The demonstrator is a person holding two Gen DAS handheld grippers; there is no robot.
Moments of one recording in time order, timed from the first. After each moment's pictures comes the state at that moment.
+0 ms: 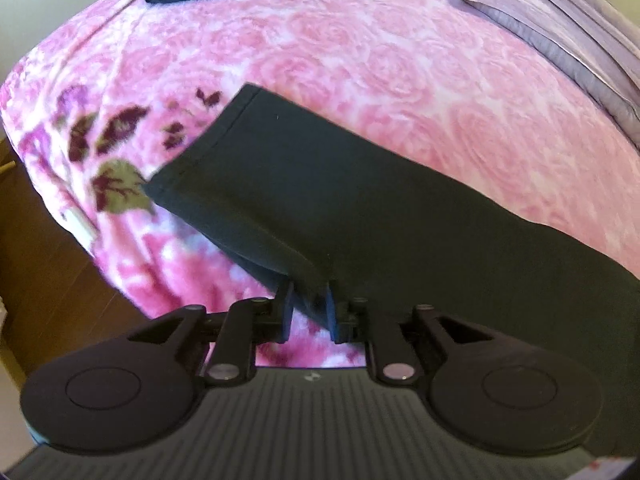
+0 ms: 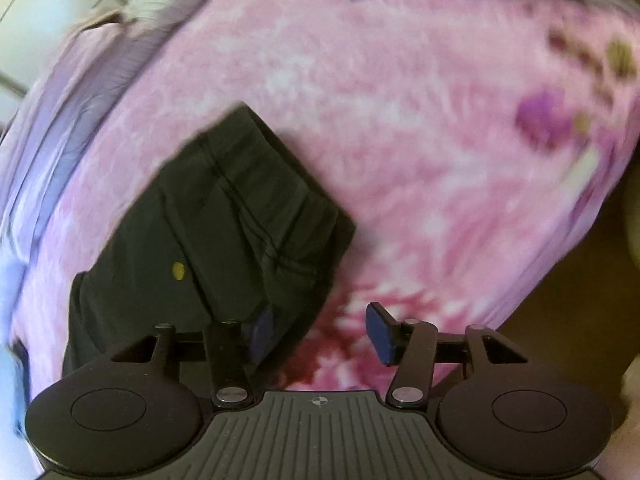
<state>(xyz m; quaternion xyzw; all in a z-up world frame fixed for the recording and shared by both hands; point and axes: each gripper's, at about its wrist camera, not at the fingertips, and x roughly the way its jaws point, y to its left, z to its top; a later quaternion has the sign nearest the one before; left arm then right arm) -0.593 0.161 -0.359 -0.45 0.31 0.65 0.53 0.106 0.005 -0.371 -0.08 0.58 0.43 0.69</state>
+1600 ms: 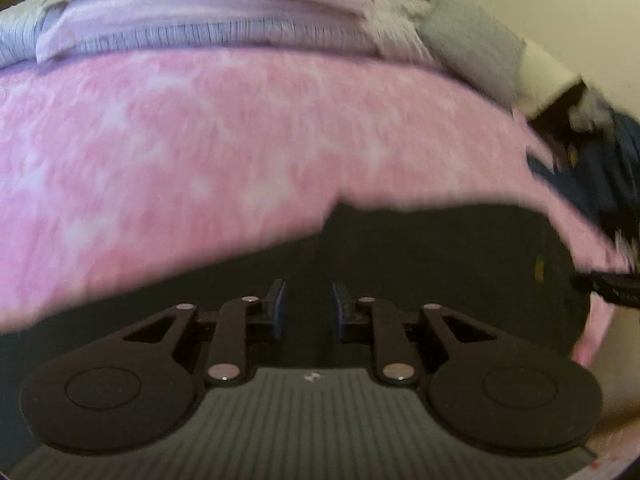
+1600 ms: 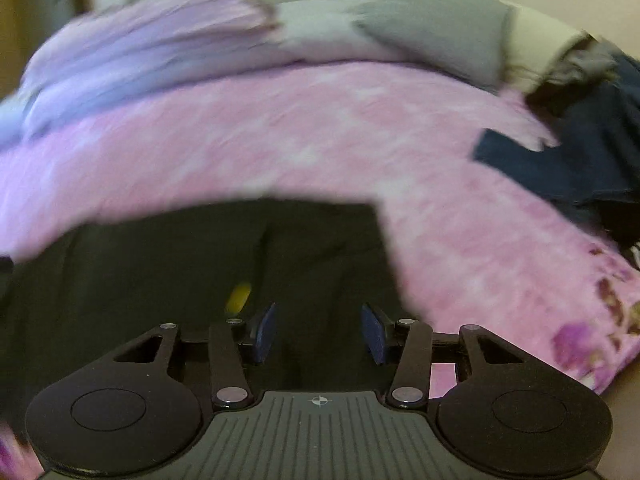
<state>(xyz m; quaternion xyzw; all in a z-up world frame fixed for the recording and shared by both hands) -0.307 0.182 -0.393 -0.27 0.34 0.36 0.83 -0.016 0.050 -0.405 -0.29 0.34 0.54 0.72</state>
